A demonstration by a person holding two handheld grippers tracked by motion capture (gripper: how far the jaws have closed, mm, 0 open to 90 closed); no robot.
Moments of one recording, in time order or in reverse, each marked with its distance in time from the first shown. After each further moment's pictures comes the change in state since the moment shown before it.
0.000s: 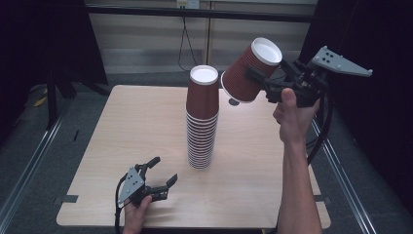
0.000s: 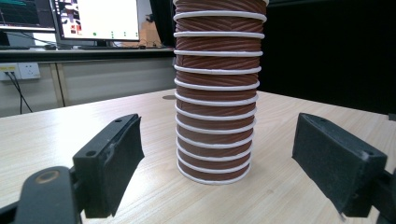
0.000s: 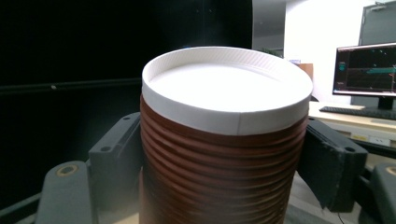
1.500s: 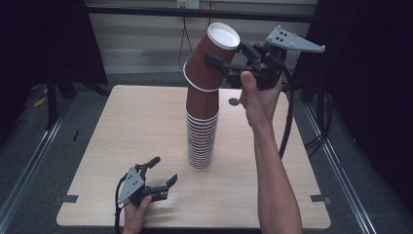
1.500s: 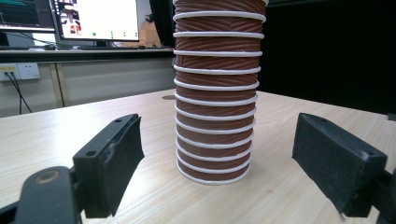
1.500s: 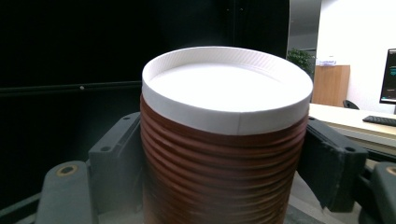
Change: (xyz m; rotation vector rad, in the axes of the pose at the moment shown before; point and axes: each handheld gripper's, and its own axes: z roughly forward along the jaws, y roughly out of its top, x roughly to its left) left arm 0.001 0.000 0.000 0.001 -0.002 0.023; right arm 0.025 0.011 0.074 0.004 0.119 -0.001
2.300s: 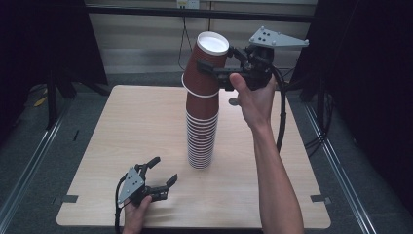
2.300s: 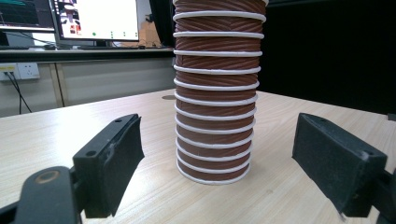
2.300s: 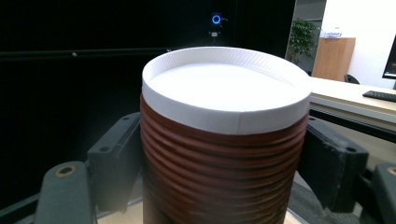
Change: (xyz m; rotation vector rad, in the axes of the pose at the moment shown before) left arm 0.000 0.000 0.000 0.001 0.000 0.000; right arm -0.001 -0.006 0.016 0.137 -0.002 -0.021
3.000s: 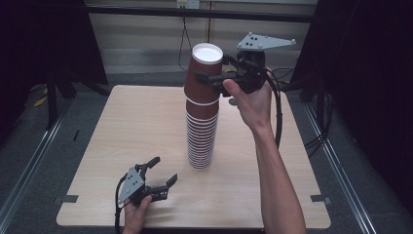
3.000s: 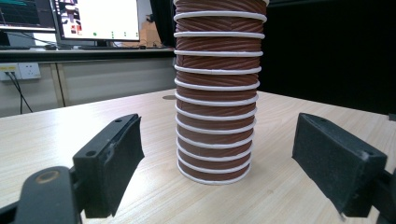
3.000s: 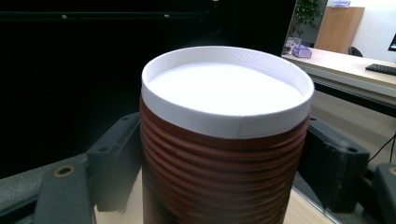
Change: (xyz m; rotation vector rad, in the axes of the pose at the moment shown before) left arm 0.000 0.000 0.000 0.000 0.002 -0.001; right arm 0.001 -0.008 0.010 0.139 -0.006 -0.023
